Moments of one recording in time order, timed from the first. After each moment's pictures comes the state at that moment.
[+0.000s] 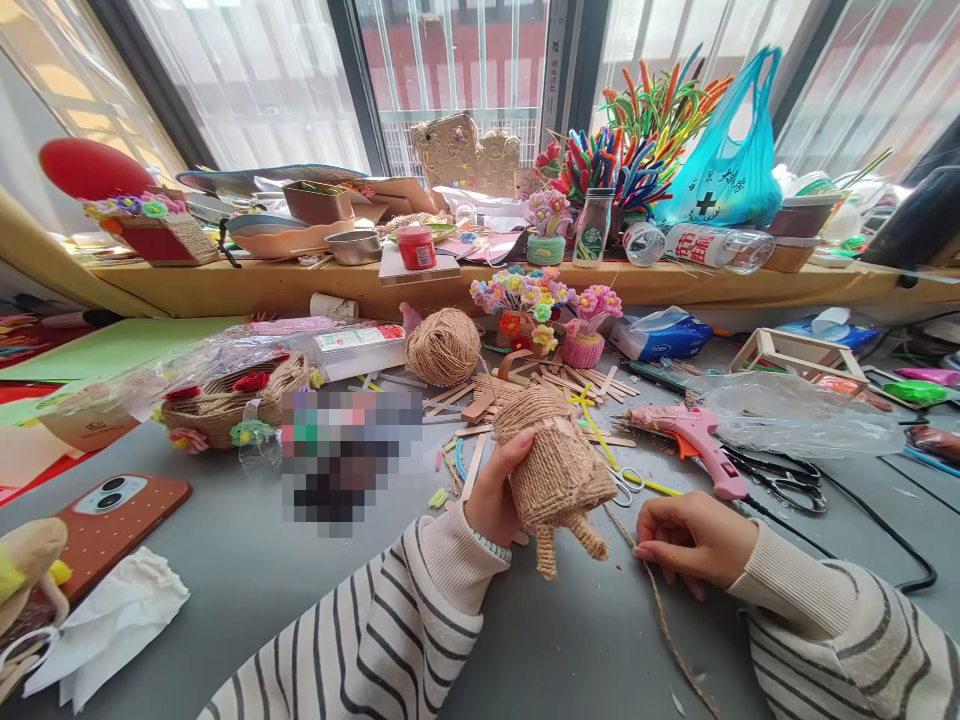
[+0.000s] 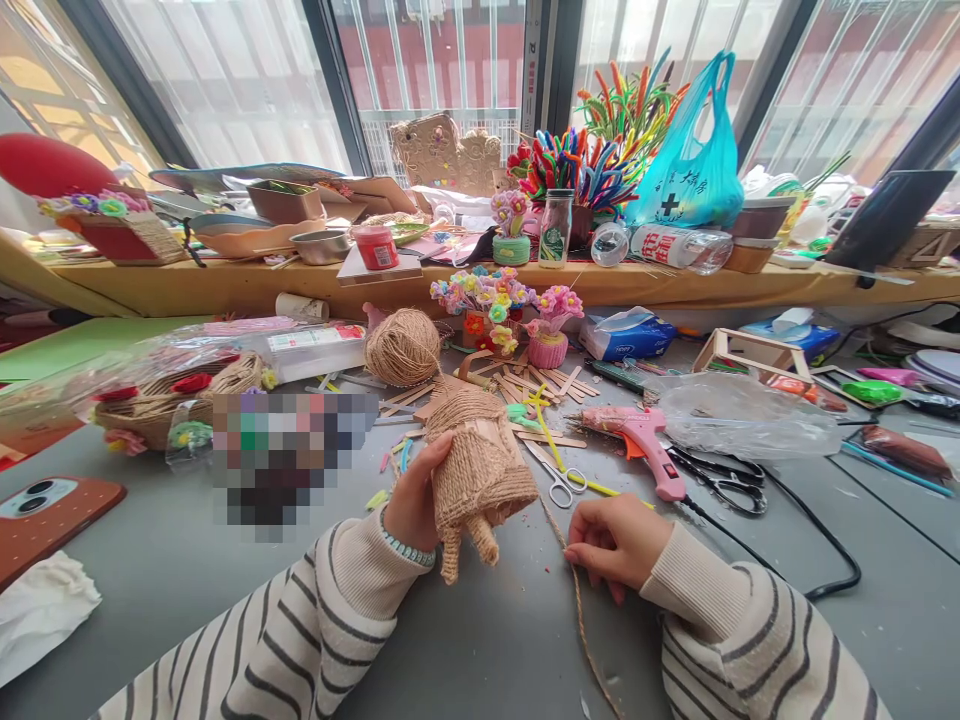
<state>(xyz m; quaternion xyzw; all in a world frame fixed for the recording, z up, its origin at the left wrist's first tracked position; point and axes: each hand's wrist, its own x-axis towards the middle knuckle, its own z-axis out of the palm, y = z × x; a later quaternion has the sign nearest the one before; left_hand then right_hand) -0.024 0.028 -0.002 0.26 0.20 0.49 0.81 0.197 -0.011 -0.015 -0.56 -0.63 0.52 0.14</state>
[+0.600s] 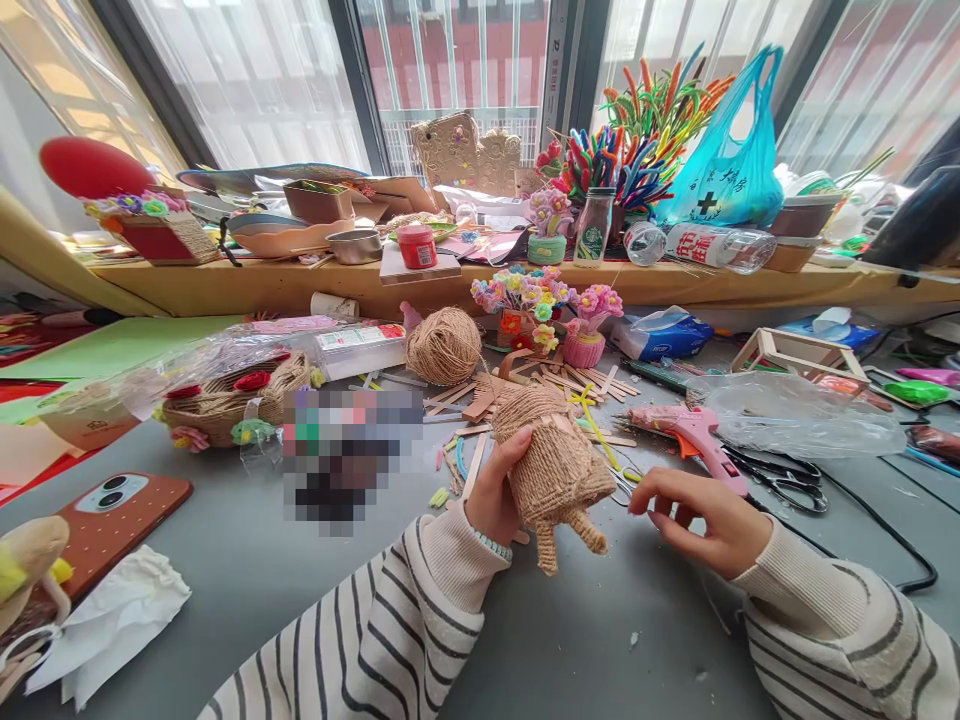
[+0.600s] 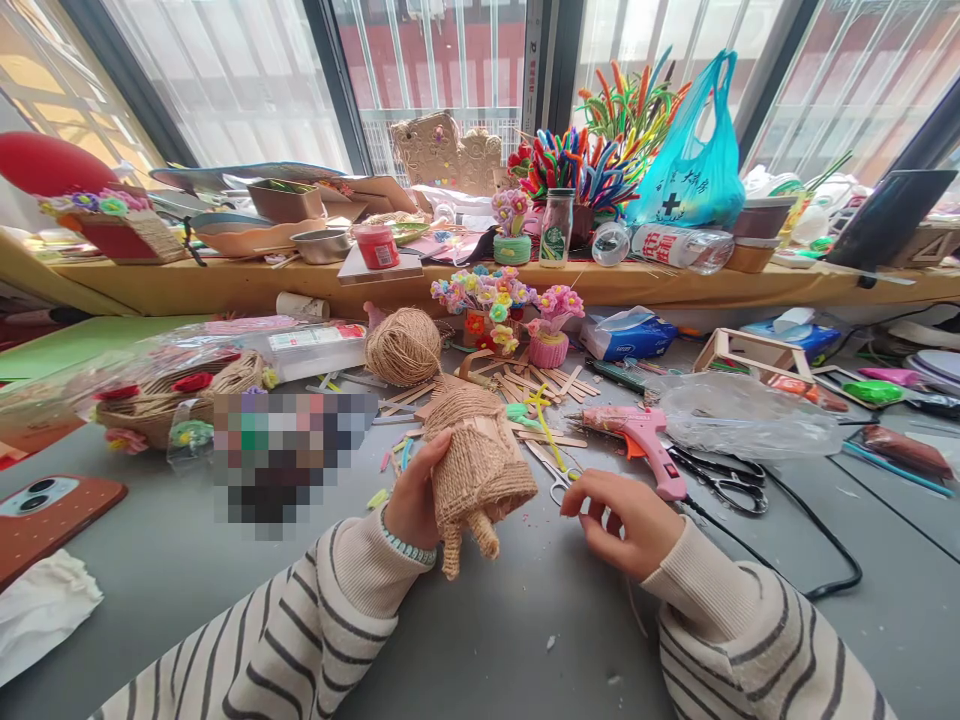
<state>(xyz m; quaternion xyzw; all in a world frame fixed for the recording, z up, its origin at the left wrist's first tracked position) -0.025 0.026 0.000 0.27 0.21 0.49 0.80 0.206 -0.007 -0.014 -0.51 -0.78 0.25 0.26</state>
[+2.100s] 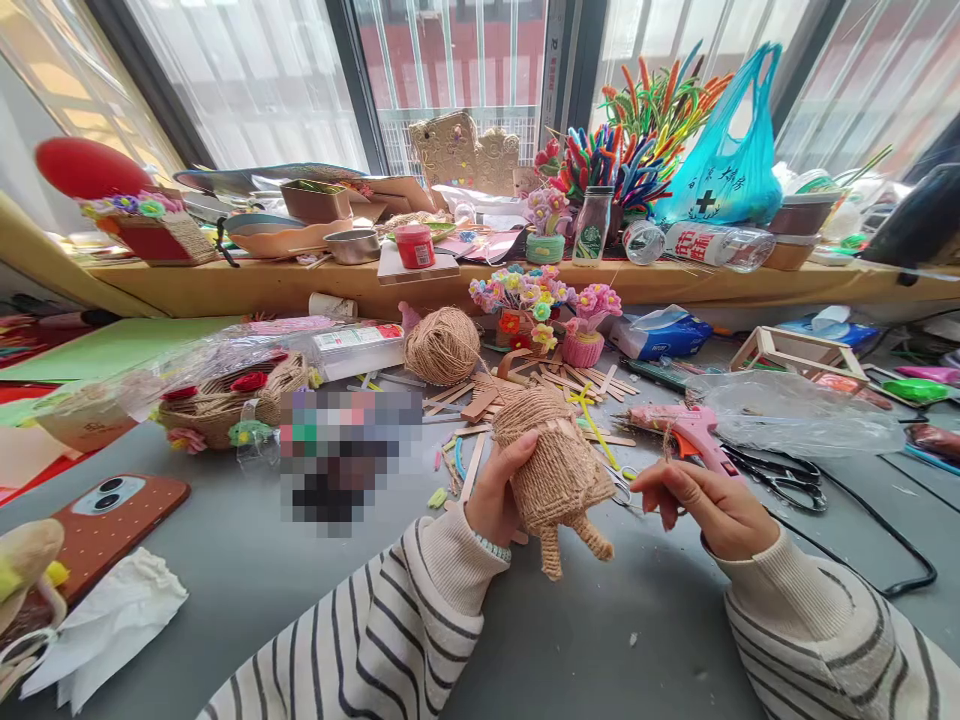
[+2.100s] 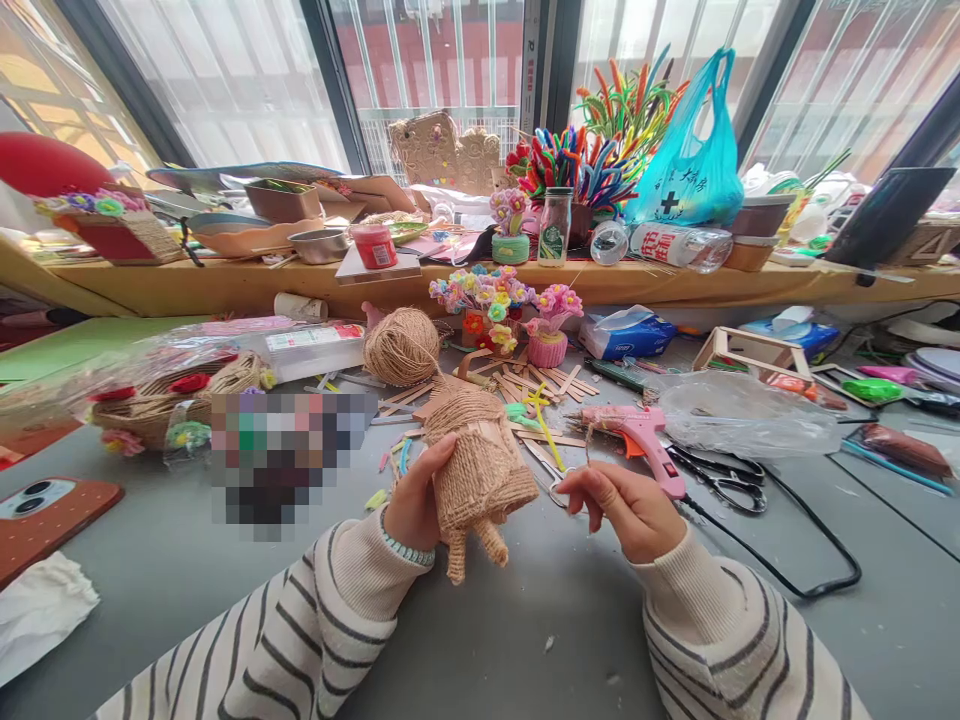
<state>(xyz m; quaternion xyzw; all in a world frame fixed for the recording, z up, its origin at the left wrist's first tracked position) -0.023 0.025 0.002 0.30 0.25 0.50 0.77 0.191 -0.012 -0.010 -0.50 -0.63 0.39 0.44</state>
